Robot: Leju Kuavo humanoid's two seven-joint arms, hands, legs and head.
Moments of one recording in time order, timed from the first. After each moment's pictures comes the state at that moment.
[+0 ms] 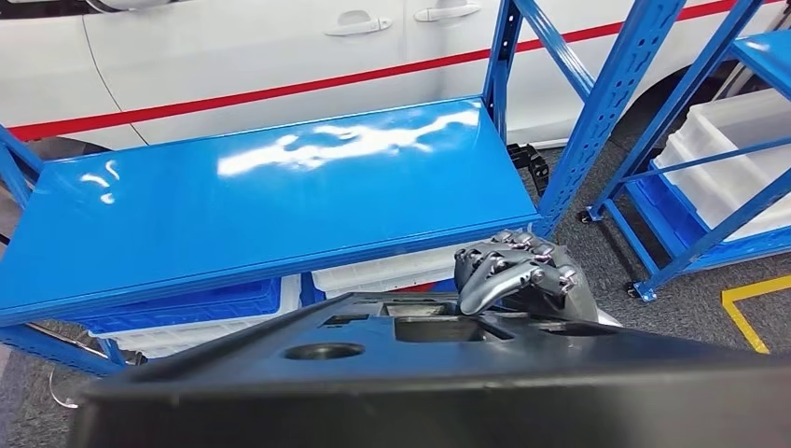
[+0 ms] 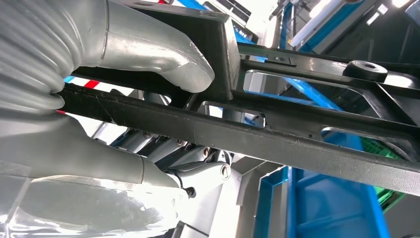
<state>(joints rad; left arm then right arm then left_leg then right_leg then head) -0.06 -0.07 1.11 -0.23 -0.68 0.03 -0.32 -0.36 -0.24 0.54 -1.99 -0.02 0.09 -0.62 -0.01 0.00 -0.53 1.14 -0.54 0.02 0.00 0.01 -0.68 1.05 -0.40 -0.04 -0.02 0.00</state>
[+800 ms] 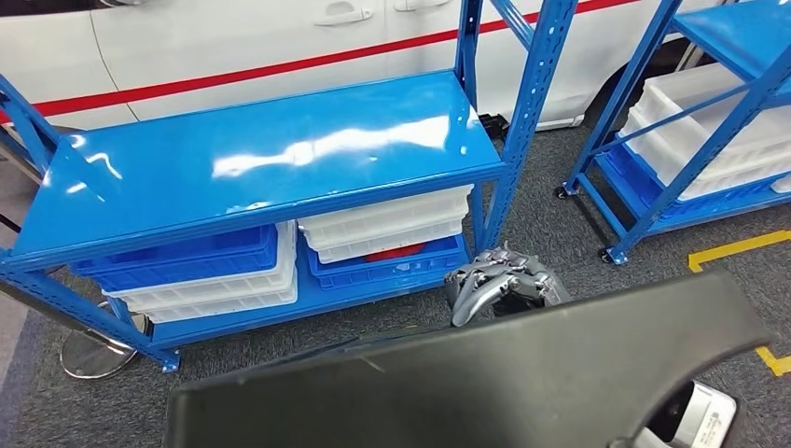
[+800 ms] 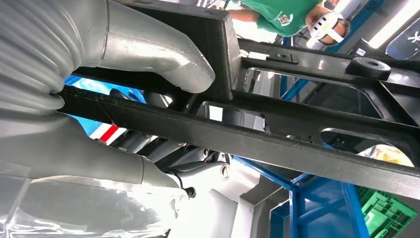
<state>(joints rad) -0.03 -0.09 1.16 -0.24 -0.68 0.06 -0.31 -0.32 -0.28 0.52 -1.92 -0.10 0.24 -0.62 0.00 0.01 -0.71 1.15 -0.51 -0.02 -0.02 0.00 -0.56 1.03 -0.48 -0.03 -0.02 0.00</state>
